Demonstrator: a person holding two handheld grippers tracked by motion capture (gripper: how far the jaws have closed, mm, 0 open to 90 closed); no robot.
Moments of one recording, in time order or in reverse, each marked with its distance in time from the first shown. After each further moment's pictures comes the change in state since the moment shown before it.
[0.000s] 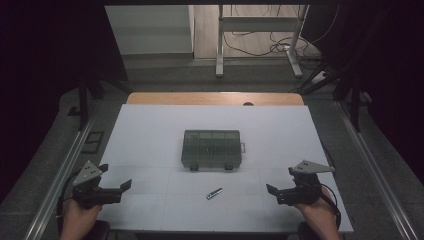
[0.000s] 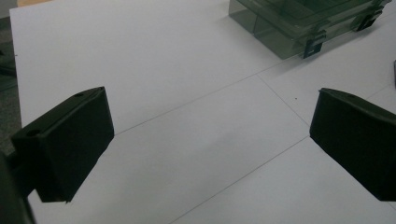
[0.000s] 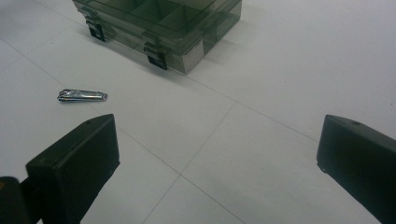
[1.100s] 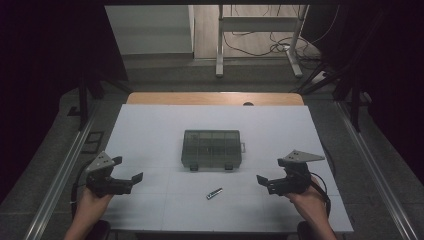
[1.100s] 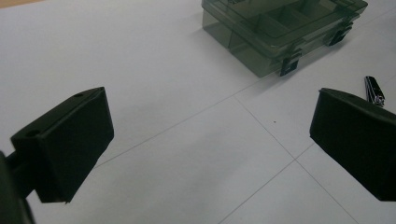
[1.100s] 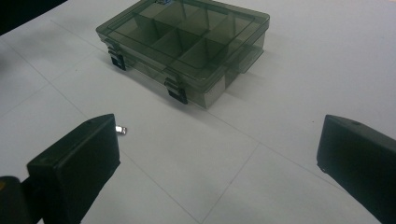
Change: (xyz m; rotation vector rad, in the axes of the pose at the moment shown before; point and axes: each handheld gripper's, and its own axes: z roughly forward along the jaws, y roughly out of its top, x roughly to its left) left arm -0.003 0.024 0.028 0.000 -0.111 0.001; right arm 0.004 0.027 0.019 -0.034 0.072 0.002
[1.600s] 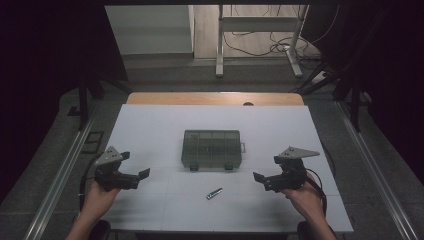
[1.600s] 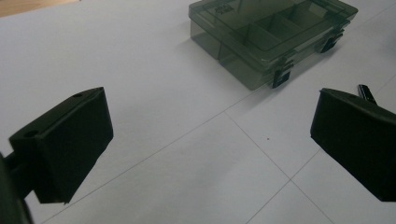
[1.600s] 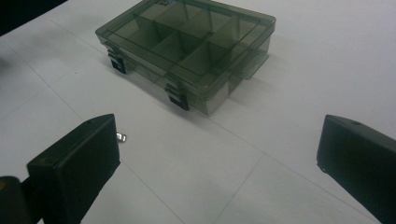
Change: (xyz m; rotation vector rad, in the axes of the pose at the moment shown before) left arm -0.003 0.015 0.016 0.003 -0.035 0.021; right arm -0.001 0.007 0.012 0.014 0.020 0.007
